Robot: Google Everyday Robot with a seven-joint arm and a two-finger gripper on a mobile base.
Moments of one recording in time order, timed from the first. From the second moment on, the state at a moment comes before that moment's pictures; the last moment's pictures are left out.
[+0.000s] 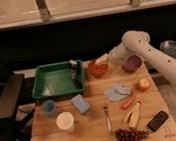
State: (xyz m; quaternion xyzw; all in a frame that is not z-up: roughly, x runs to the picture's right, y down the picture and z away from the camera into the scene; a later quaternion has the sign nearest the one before) arm 0.130 -0.002 0.830 -0.03 -0.32 -0.47 0.82
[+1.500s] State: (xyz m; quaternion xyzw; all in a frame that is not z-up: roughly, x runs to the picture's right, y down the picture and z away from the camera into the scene) arm 0.147 0.131 0.774 -0.16 -0.36 -0.44 0.80
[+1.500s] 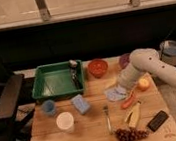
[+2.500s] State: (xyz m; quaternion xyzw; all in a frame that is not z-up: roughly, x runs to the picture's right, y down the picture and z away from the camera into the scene) arm 0.106 0.195 0.805 -0.29 -0.31 -0.56 0.71
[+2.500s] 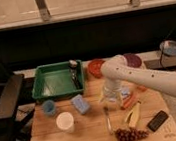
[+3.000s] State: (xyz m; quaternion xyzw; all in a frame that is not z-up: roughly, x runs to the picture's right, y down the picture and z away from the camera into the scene) arm 0.094 0.208 0.823 -0.29 -0.33 -0.56 0.70
